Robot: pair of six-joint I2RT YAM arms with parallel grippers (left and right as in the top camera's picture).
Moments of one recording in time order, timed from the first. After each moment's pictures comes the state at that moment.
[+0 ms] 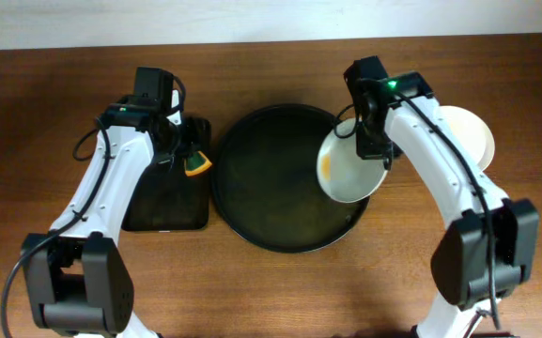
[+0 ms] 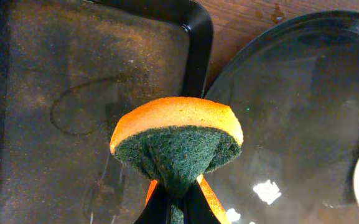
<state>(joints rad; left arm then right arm) -0.11 1.80 1.46 -0.87 0.12 -0.33 0.26 1.90 1.69 -1.28 0.38 0.34</state>
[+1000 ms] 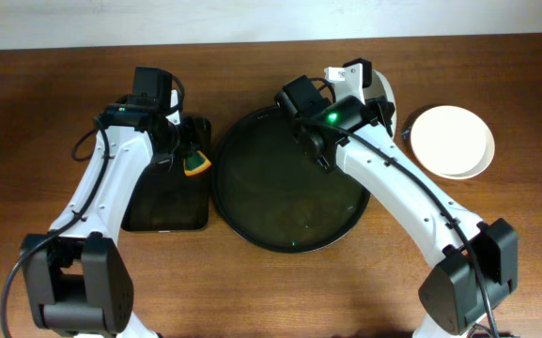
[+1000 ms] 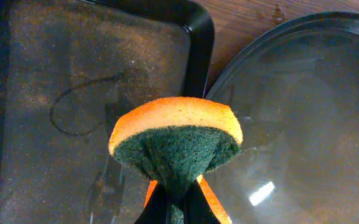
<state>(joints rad) -0.11 1.80 1.46 -0.87 0.12 -0.33 0.55 1.85 1.69 -1.18 1.14 0.40</state>
